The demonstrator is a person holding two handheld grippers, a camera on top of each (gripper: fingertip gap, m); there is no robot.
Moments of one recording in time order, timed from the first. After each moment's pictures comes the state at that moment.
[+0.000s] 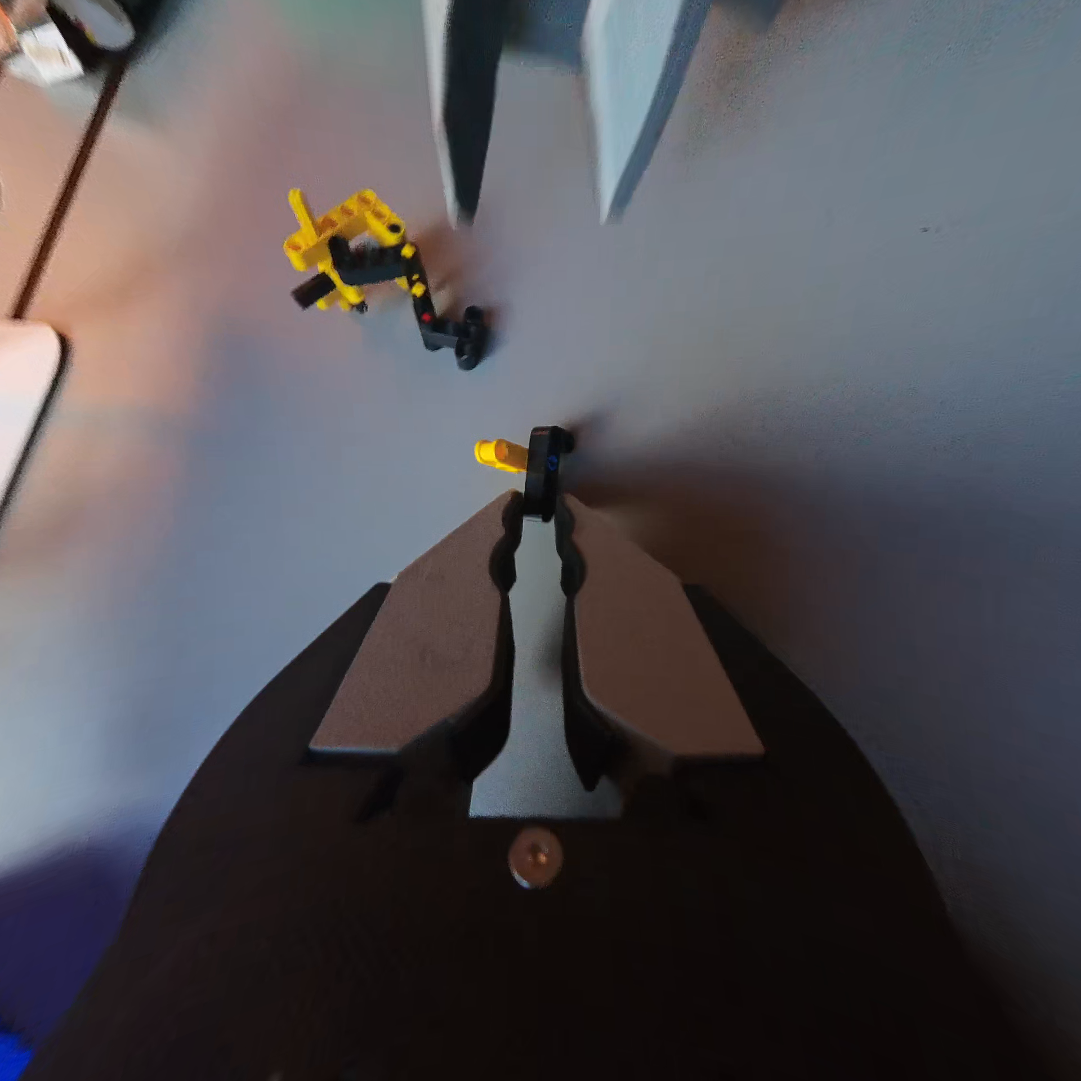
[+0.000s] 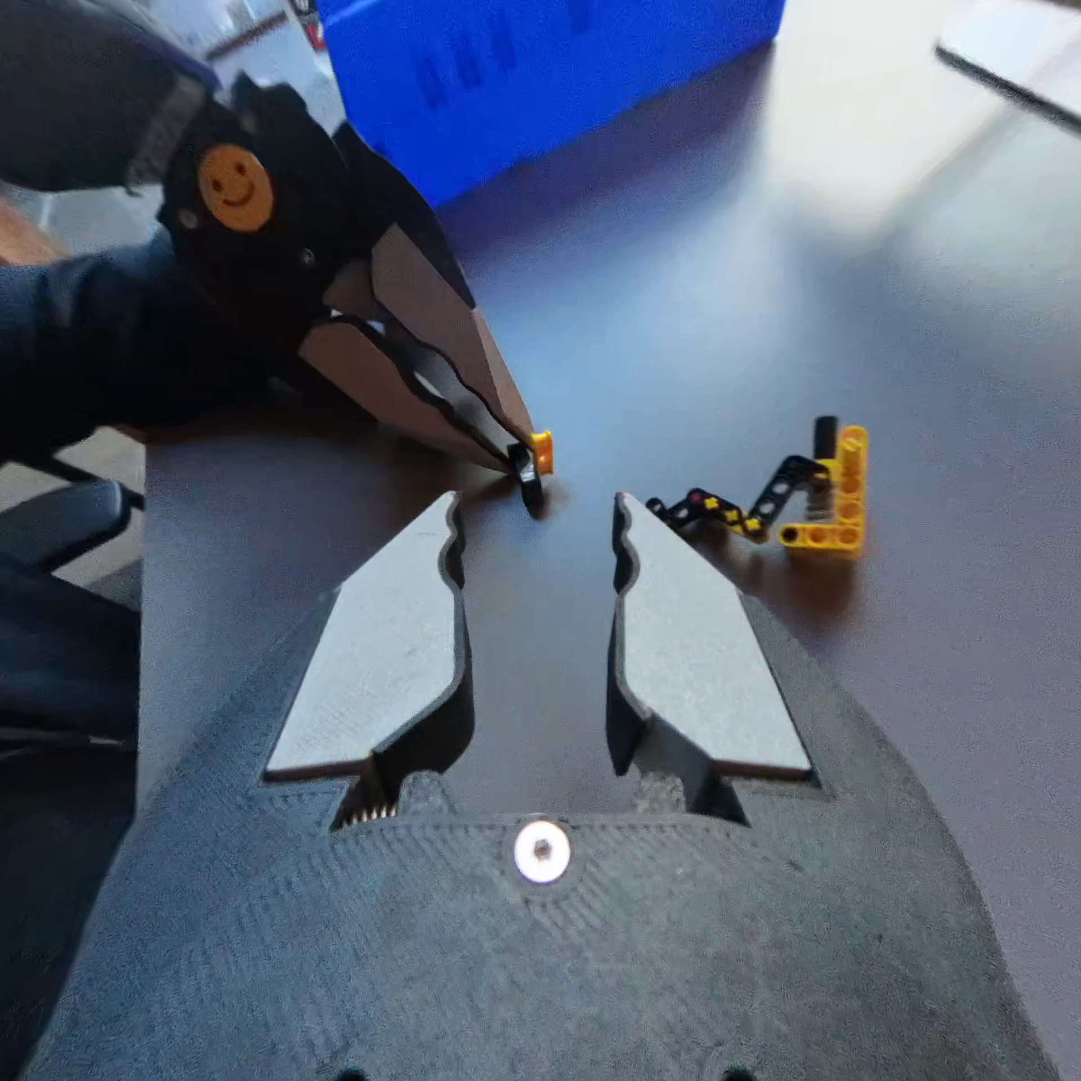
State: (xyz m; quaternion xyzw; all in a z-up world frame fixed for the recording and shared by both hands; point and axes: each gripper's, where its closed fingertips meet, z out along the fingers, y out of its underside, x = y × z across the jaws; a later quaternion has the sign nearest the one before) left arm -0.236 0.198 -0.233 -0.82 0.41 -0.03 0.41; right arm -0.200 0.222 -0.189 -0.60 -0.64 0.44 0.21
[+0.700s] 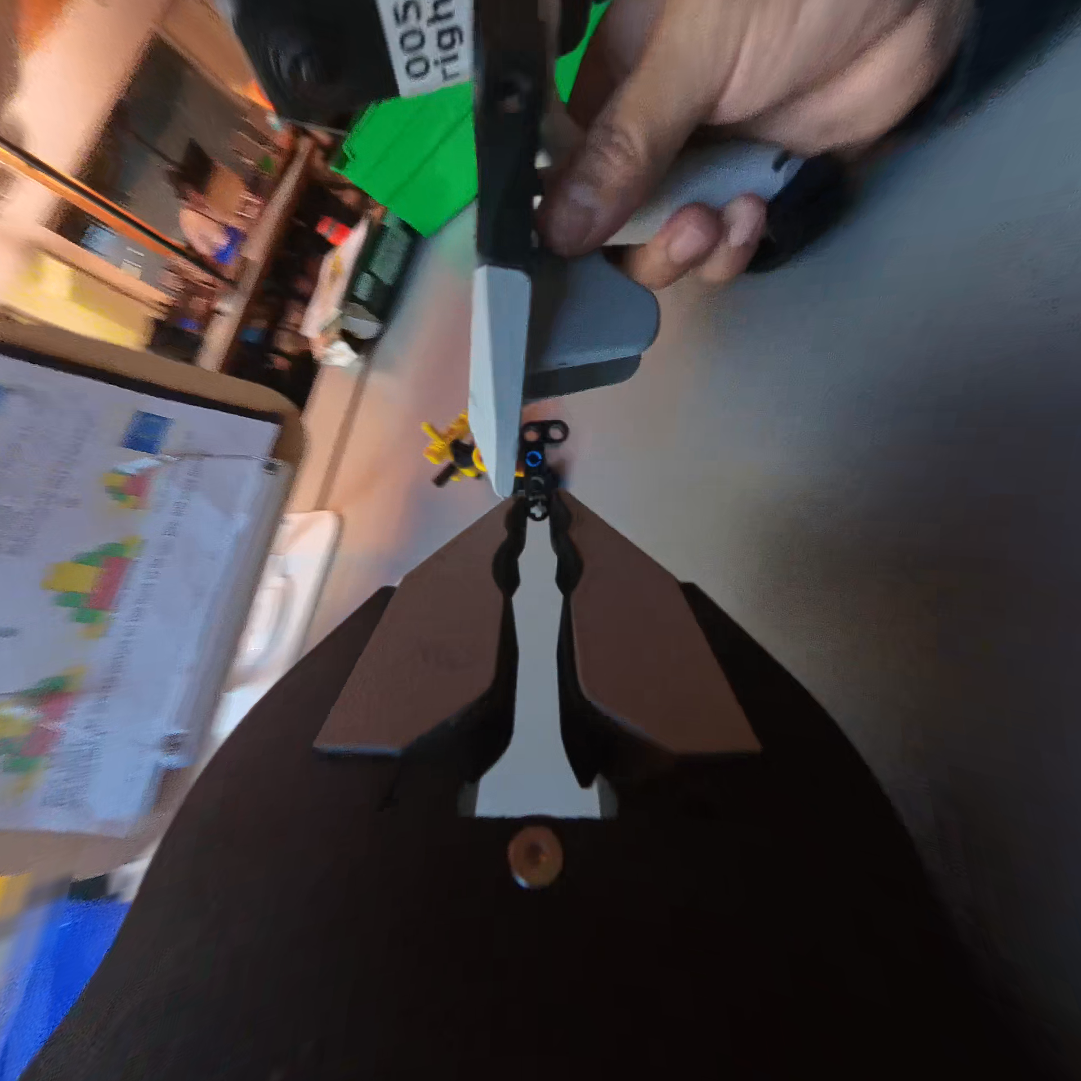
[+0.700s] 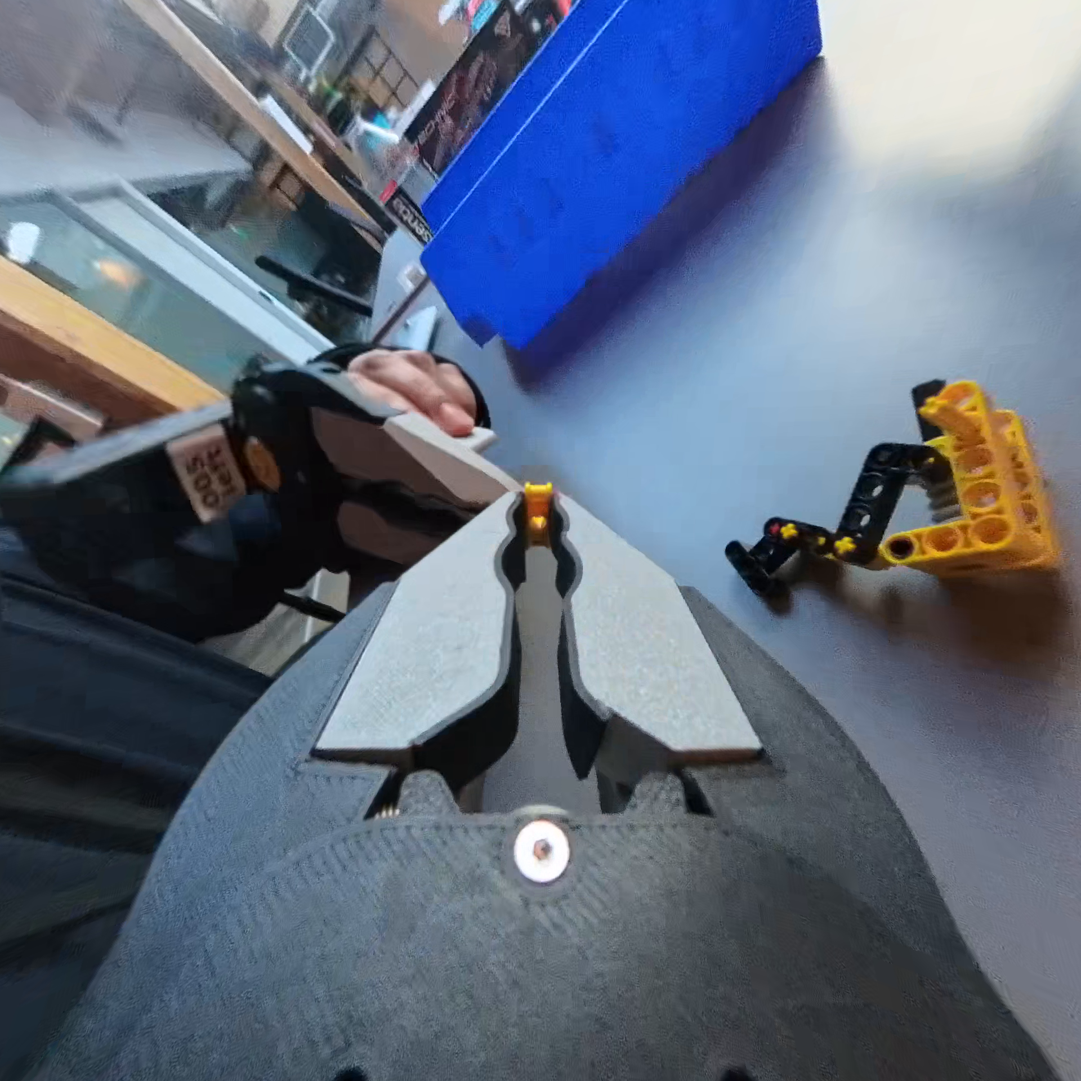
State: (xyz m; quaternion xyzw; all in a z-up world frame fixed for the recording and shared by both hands) left arm -0.208 0.210 -0.185 -0.70 0.46 0.13 0.53; right arm -0.223 0.213 -0.175 -0.62 -0.48 0.61 0.10
